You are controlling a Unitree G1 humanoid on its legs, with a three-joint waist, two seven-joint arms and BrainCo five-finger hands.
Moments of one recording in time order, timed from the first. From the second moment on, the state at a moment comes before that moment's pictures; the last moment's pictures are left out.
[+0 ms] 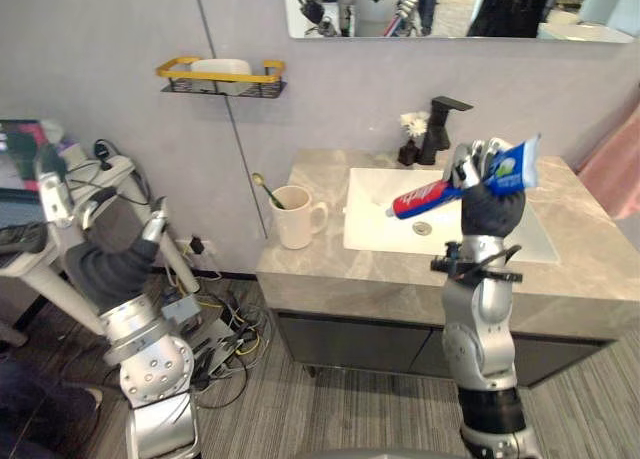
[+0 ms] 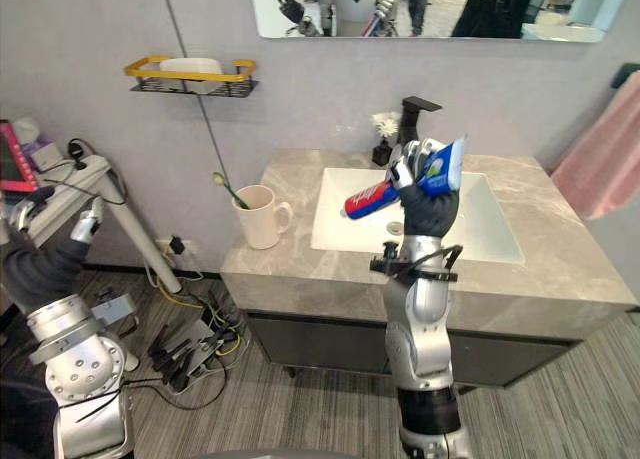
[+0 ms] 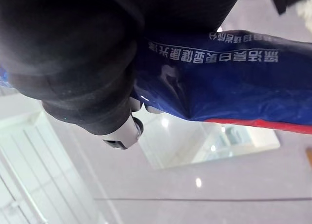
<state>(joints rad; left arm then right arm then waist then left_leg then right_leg) 0.27 -0.04 0.29 -0.63 0.37 -0.16 0.42 -0.38 -0.04 0.00 -0.19 0.46 -0.31 -0.13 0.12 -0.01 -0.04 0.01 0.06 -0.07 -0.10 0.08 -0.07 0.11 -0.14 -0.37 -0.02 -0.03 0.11</state>
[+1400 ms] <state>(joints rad) 0.28 0.07 0.27 0.71 0.01 -0.07 0.21 -0.76 -0.47 0.14 0.19 0.93 -0.24 -0.02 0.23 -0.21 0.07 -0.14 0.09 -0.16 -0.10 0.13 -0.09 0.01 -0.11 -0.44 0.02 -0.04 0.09</state>
